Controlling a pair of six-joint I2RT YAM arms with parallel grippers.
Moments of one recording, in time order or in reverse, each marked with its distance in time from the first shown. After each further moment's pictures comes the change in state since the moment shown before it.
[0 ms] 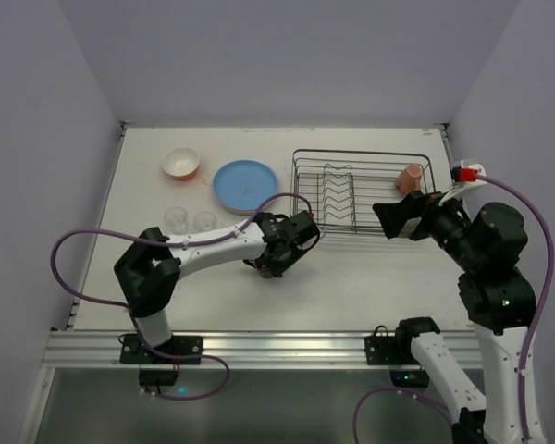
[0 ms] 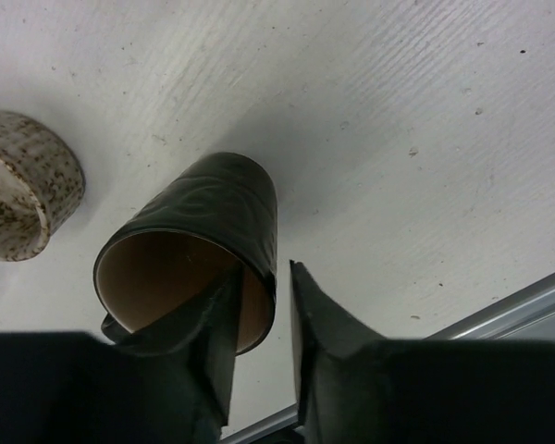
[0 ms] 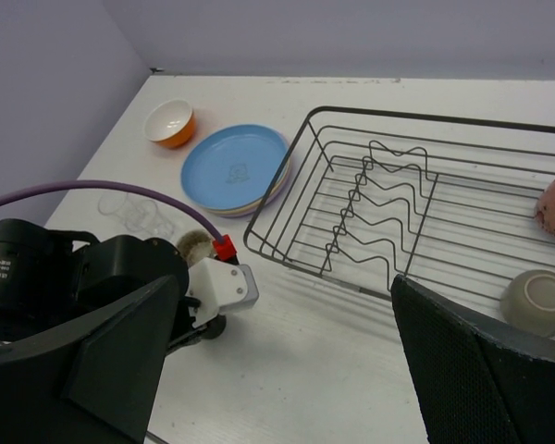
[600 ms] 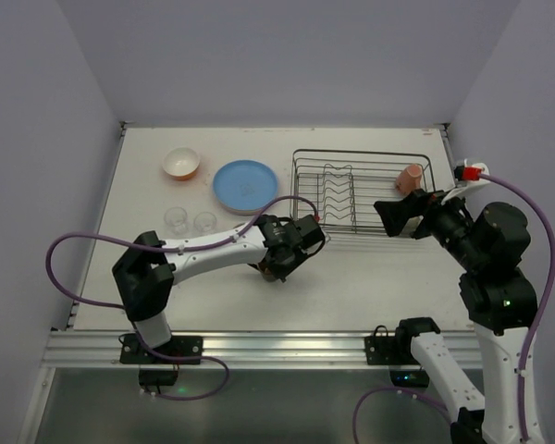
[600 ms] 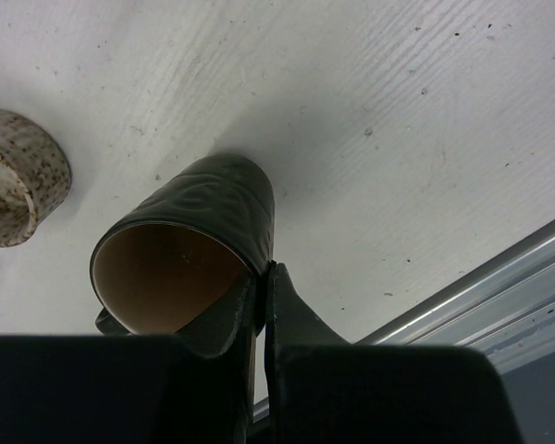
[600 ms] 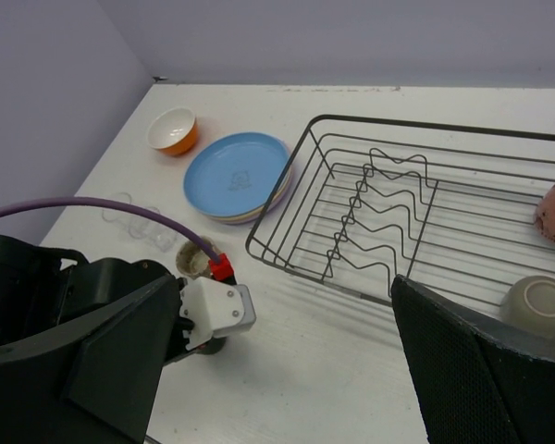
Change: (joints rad) left arm -0.055 -0.024 0.048 -0.063 -0.008 -0.019; right arm -0.014 0.006 0.014 0.004 -0.005 0.004
